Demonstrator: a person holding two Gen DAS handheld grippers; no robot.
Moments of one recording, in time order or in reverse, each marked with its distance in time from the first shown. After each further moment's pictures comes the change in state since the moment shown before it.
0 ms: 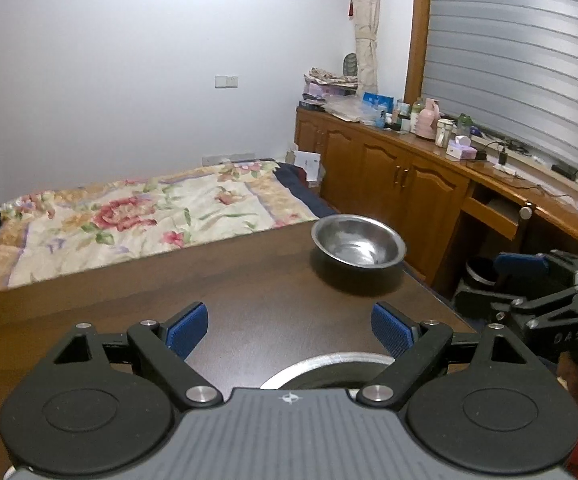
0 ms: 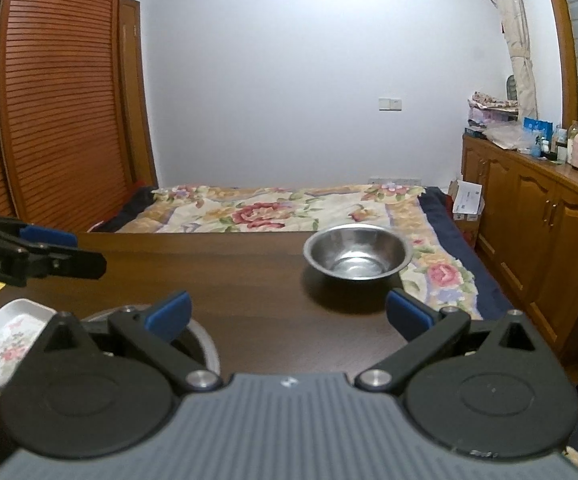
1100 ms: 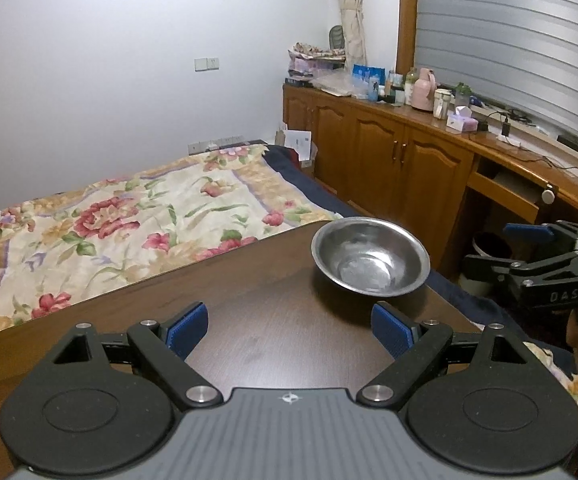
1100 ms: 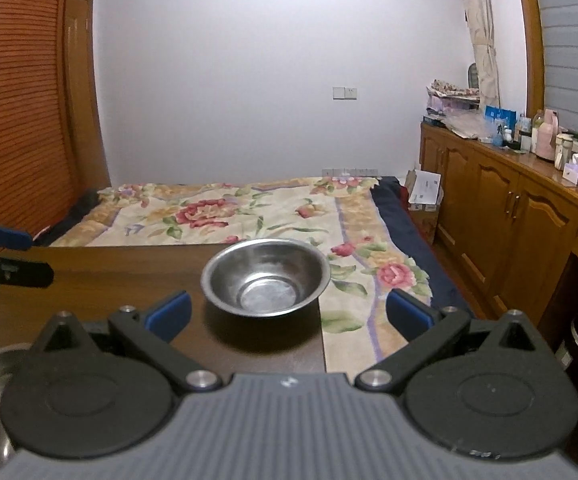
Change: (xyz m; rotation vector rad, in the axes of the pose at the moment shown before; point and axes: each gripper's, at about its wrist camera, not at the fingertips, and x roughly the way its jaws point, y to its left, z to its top) left arm 0.091 -0.004 0.044 0.060 0.086 -0.026; right arm 0.051 -0.056 0.020 0.035 0.037 -0.110
